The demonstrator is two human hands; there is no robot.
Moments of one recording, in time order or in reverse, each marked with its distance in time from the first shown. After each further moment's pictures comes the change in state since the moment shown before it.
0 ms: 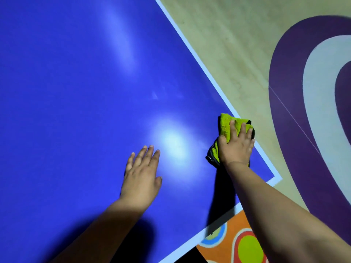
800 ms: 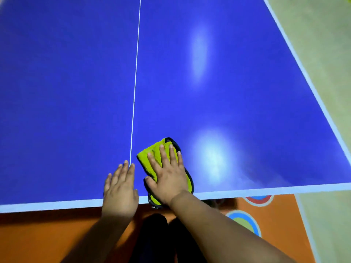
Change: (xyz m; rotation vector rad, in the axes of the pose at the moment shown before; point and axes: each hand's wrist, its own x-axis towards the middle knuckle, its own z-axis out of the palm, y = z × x) left_hand -0.361 -0.129 -0.024 -0.038 0.031 -0.693; right_hand -0.426 -0.163 0.095 -0.138 -0.293 -1.165
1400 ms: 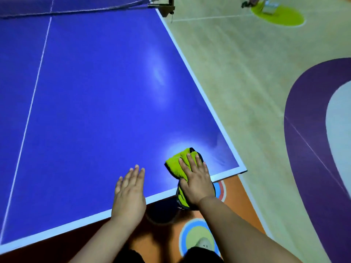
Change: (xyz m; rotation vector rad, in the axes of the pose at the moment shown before) left_hand -0.020 0.336 0.046 0.039 0.083 0.340; right_hand -0.169 0.362 -0.068 0.143 0.150 0.353
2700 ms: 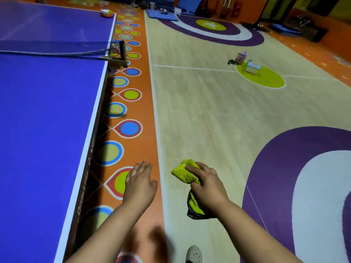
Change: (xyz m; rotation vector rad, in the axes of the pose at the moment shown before) left_hand 0.438 0.513 0.002 -0.384 0.052 -0.160; right_hand 0.273 0.483 -0.372 0.216 0.075 -0.053
